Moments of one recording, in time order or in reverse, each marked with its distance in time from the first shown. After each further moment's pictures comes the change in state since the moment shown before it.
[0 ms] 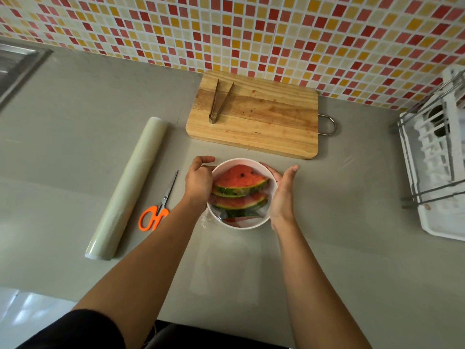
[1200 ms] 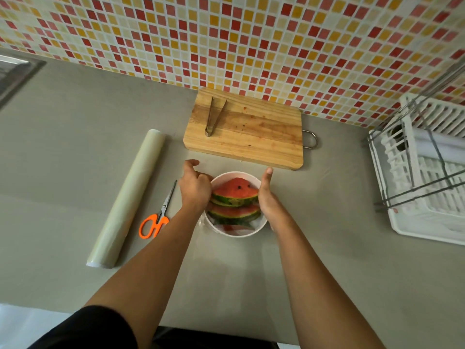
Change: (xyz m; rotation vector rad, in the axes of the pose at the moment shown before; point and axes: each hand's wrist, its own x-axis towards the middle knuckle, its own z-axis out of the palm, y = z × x) left_hand 0.007 -0.002 -0.009 0.130 0.094 0.186; right_hand -0.015 -0.027 0.015 -0.743 0.089 0.392
